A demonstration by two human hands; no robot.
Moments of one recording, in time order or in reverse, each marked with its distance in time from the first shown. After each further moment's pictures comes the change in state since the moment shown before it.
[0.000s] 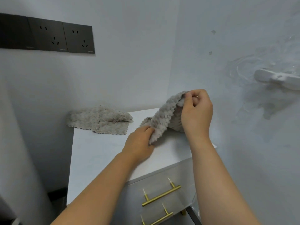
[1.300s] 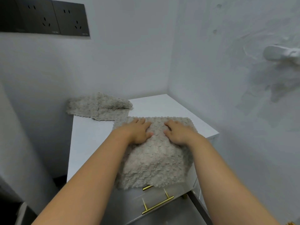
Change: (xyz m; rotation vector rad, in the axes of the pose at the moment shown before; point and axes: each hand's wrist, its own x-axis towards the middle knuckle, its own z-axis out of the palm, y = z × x) left_hand 0.009 -0.005 -0.016 0.232 -0.609 -0.136; right_hand -0.026 0.098 0.006 -0.896 -1.170 0.152
